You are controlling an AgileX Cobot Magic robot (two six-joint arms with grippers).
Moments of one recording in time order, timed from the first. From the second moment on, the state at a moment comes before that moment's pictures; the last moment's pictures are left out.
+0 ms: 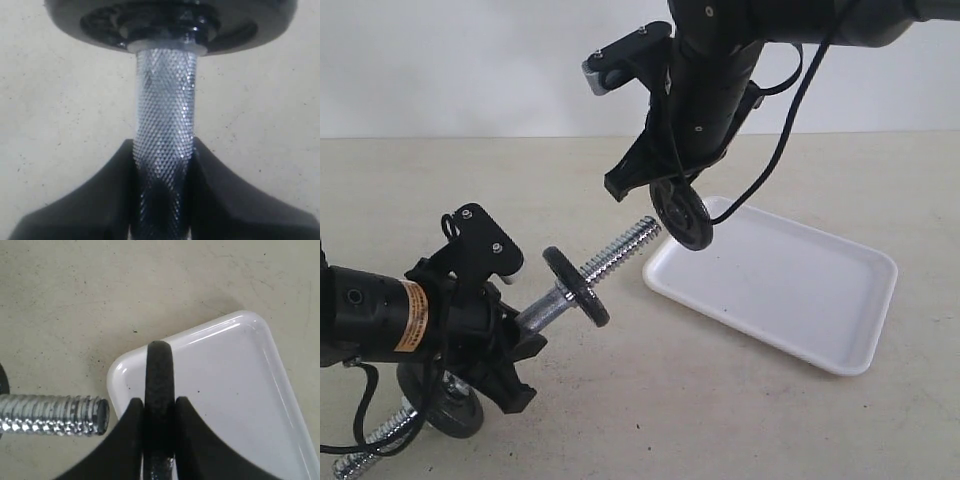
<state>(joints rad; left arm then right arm) -0.49 1.64 -0.56 0.85 -0.18 -0.52 0.64 1.91 -1.60 -0.19 0.91 0.01</state>
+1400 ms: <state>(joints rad) -0.49 1.64 -0.57 0.84 -0.17 -0.52 0.64 1.91 -1.66 -0.09 0.92 -0.06</state>
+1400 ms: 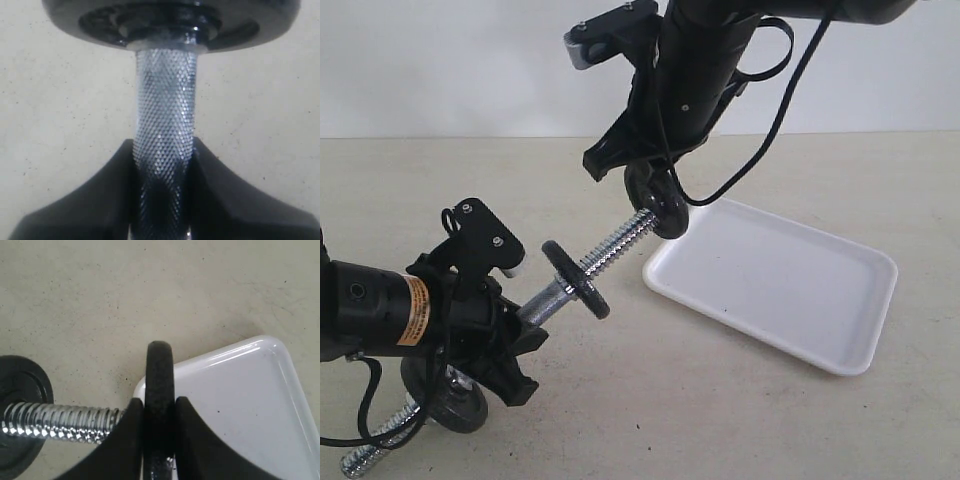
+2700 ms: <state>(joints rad) -0.49 1.64 -0.57 0.84 -0.17 -0.52 0.69 1.91 -1.67 -0.16 1.00 -0.02</state>
